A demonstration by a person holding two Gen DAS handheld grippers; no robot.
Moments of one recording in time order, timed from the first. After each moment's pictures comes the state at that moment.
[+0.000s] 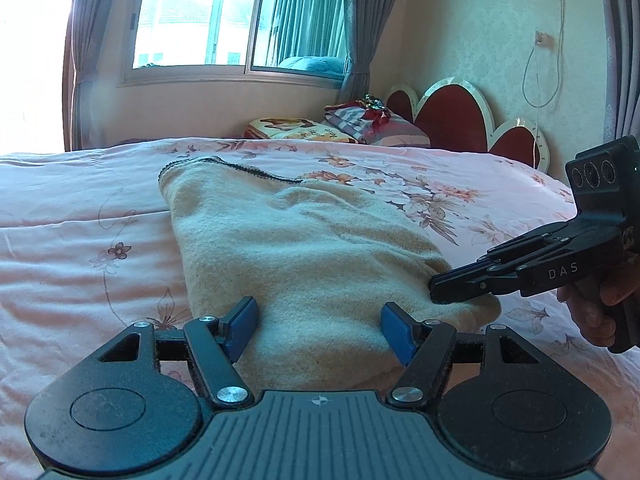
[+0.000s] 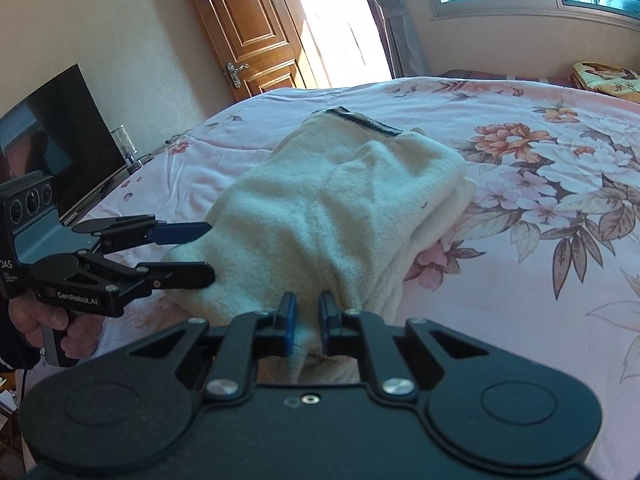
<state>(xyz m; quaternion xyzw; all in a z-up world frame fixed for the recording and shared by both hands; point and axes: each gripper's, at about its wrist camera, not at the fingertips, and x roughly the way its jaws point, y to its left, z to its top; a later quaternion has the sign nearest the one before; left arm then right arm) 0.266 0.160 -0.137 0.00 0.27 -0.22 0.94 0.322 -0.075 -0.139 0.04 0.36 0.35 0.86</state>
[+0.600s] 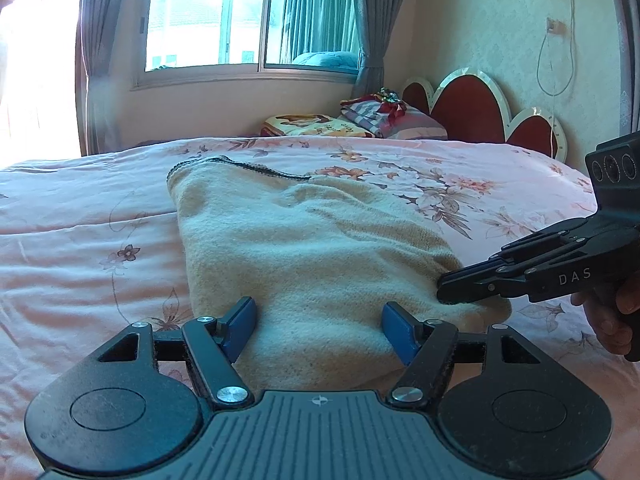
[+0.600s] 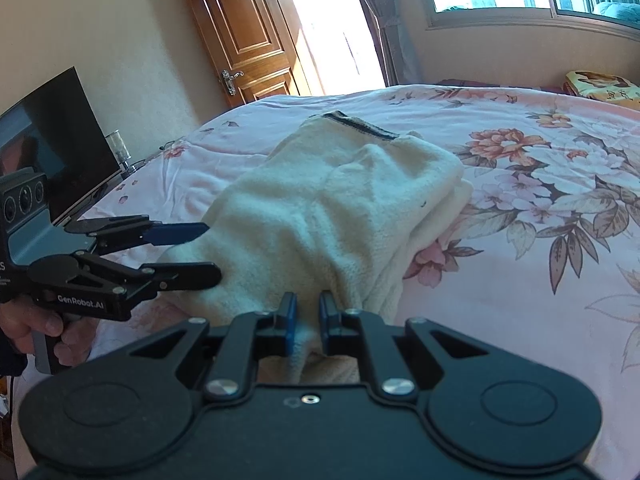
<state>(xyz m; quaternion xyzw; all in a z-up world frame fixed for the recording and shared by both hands) 0.265 0.146 -0.135 0.02 0.28 -0.18 0.94 0.315 -0.069 -0.140 0.04 0.35 0.34 0.87</state>
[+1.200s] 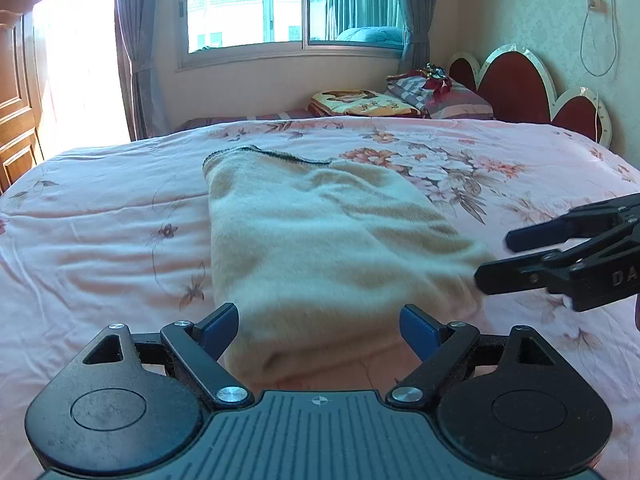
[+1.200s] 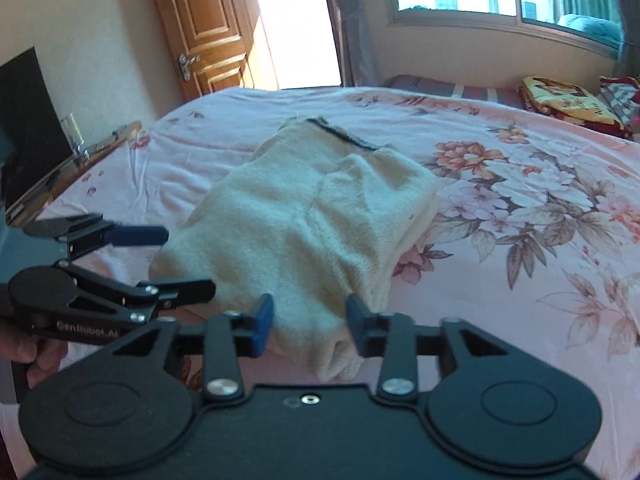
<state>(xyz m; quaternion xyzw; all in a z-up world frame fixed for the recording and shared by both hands) 0.217 0.120 -0.111 0.05 0.32 -0.10 0.94 0.264 -0.061 -0.099 0.00 0.36 0.23 0.91</state>
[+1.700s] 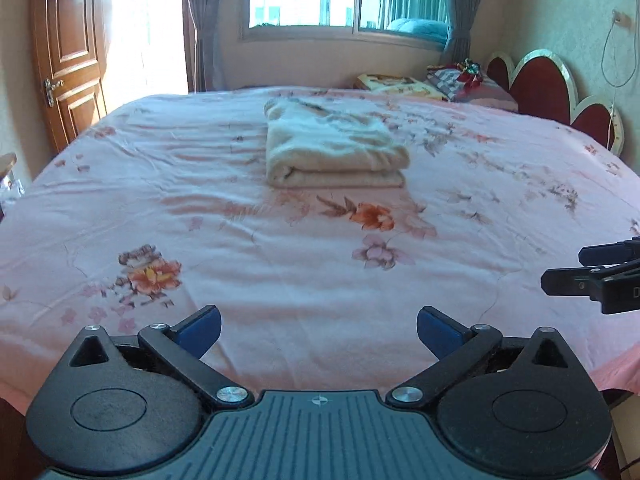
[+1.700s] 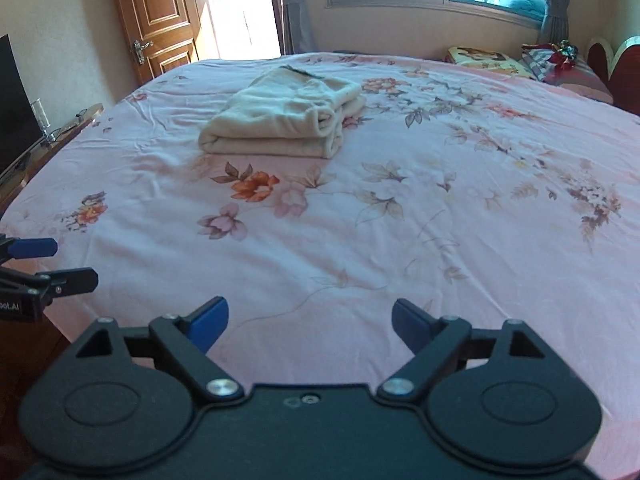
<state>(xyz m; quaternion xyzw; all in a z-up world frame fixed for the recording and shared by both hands) -0.027 0.114 -0.061 0.00 0.34 -0.02 0.94 0.032 -0.091 -0.059 -0.01 0.39 0.14 0.91</state>
